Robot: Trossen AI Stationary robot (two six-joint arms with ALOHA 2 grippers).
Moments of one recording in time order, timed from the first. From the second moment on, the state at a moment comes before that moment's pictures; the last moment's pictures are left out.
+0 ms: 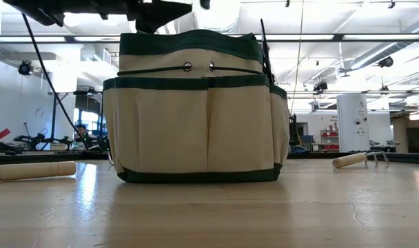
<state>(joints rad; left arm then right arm) -0.18 1.21 0.61 0.70 -0.26 -0.01 0.27 1.48 1.15 0.11 0.08 0.03</state>
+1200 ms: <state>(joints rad) -0.18 1.31 0.71 0.70 -0.11 -0.08 0.23 1.49 1.15 0.09 -0.06 -0.03</state>
